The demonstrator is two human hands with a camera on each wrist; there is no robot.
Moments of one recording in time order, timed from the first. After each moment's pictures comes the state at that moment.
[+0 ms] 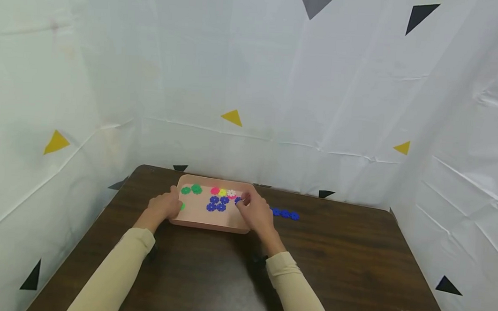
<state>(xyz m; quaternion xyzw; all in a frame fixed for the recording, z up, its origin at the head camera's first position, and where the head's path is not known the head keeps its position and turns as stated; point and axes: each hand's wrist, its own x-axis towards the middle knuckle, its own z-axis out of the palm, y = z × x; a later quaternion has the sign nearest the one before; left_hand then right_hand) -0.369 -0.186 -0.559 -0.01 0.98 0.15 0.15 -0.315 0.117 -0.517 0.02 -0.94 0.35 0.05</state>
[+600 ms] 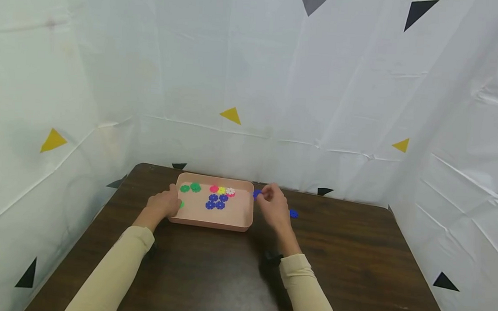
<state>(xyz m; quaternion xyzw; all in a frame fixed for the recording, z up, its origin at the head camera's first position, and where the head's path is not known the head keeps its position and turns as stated) -0.373 -0.186 -0.560 0.00 0.98 0.14 0.14 -0.316 0.170 -0.509 0.01 -0.88 0.47 0.11</state>
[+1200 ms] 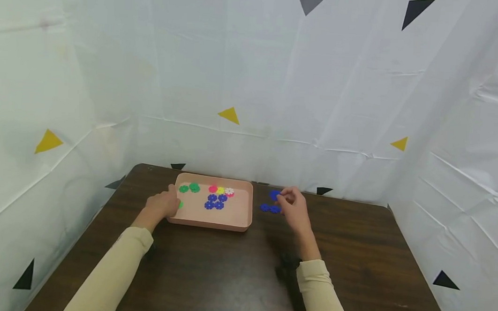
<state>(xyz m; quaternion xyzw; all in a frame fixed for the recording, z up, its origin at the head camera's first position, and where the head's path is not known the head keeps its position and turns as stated) -0.376 -0.186 -0.561 -0.01 0.98 0.14 0.14 -0.302 0.226 -0.492 0.05 -0.80 0.59 0.07</state>
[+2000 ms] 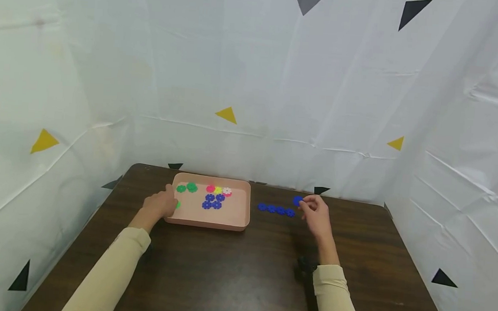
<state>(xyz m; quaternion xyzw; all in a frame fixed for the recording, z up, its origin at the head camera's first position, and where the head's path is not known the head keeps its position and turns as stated) -0.372 -0.185 -0.558 -0.01 0.98 0.15 0.14 -0.306 0.302 -0.523 -0.04 -0.82 0.56 0.11</state>
